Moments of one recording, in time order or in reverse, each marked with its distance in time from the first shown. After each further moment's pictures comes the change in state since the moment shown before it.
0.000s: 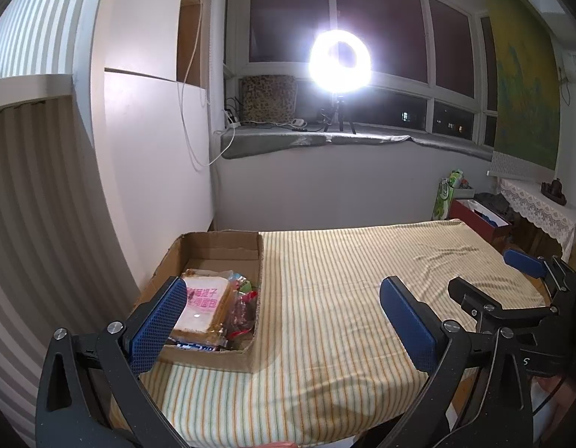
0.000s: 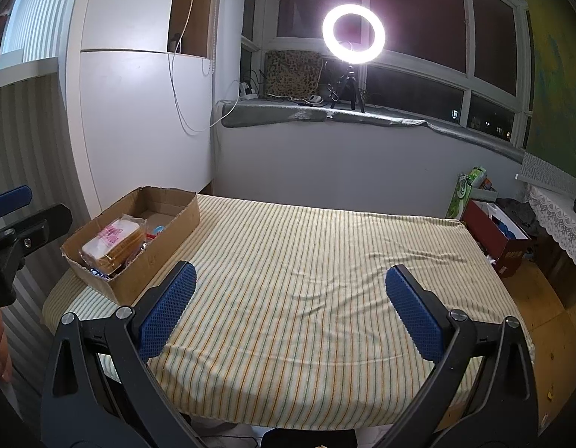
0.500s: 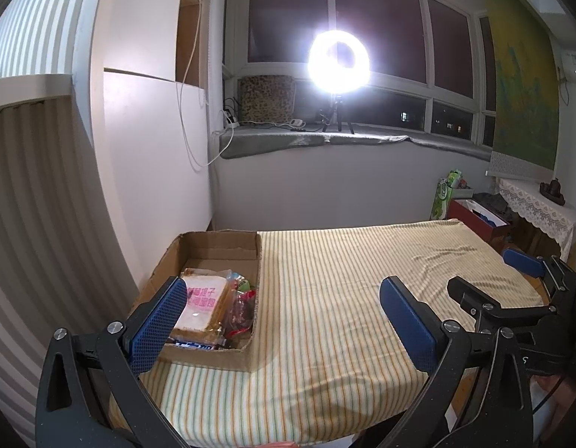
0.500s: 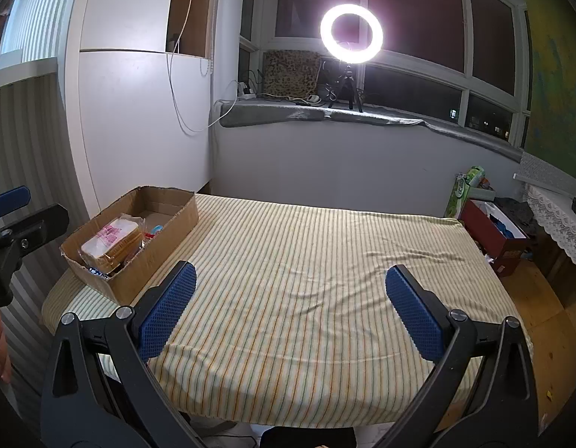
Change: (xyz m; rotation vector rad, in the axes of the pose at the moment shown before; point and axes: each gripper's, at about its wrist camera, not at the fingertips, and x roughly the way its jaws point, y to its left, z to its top) left arm -0.003 0.001 0.000 -0.001 0.001 -0.006; right arm -0.004 0.000 0.001 0.004 0.002 -0.010
